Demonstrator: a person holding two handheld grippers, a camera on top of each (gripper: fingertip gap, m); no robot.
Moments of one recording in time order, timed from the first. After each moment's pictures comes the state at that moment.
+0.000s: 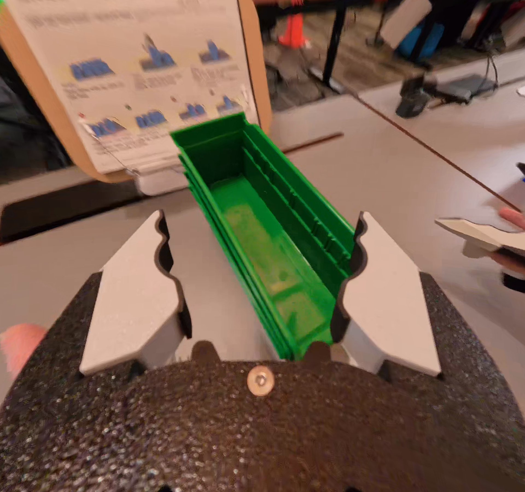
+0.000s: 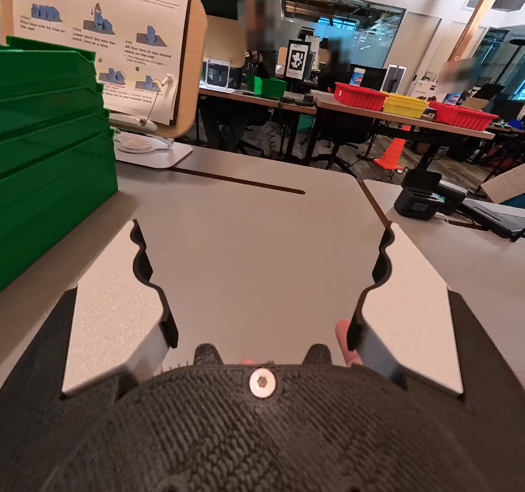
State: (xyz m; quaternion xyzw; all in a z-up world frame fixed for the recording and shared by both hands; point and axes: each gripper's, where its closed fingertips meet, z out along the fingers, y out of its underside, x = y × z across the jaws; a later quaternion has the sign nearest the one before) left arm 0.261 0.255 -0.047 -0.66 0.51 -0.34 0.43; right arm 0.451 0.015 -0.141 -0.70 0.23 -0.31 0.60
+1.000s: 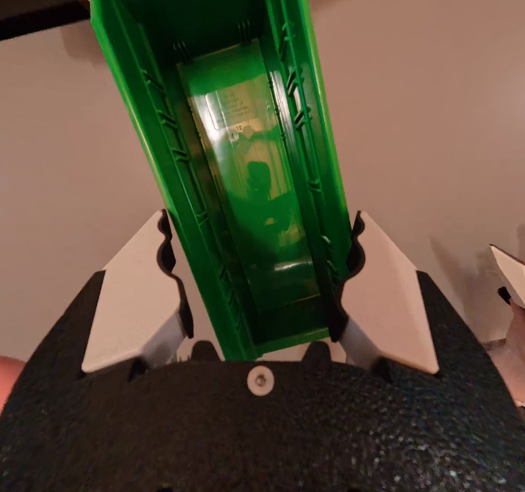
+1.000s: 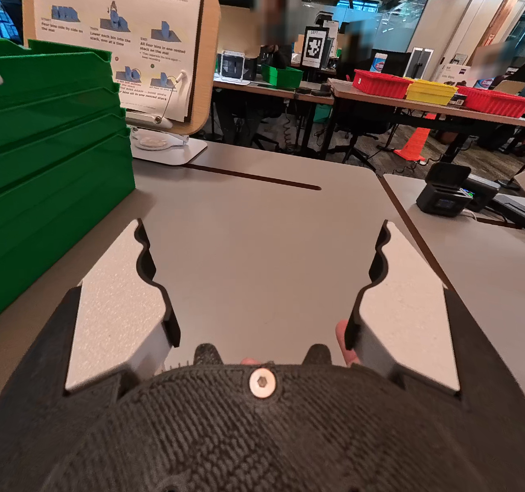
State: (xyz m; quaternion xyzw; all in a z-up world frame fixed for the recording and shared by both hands) left arm 0.313 0.267 -0.120 -0.85 0.50 -0.10 0.14; right arm 0.448 0.027 -0.144 -0.71 0.23 -0.27 0.60
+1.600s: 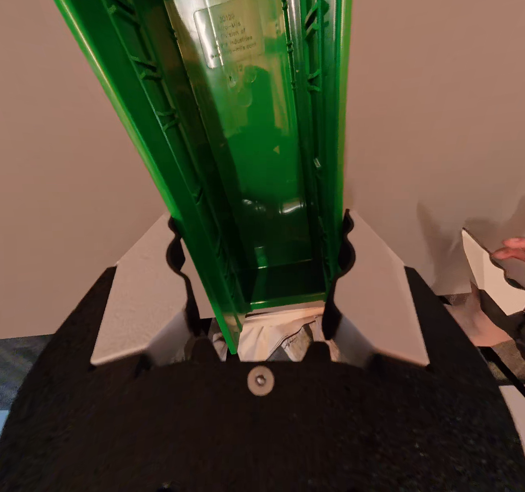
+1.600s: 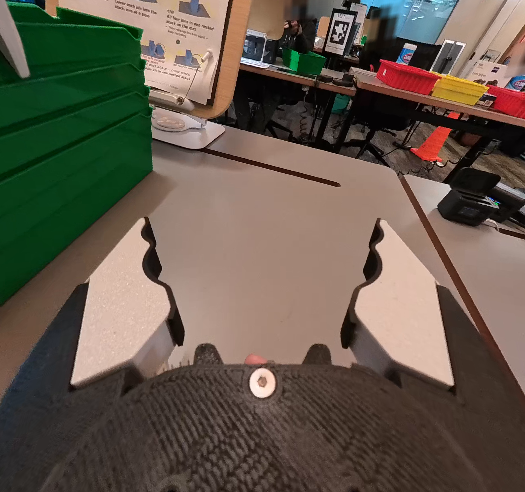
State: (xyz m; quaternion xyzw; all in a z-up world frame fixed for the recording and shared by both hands) left arm 0.300 0.258 -0.132 -0.87 0.48 0.00 0.00; right arm 0.434 0.046 -0.154 -0.74 0.19 -0.26 0.58
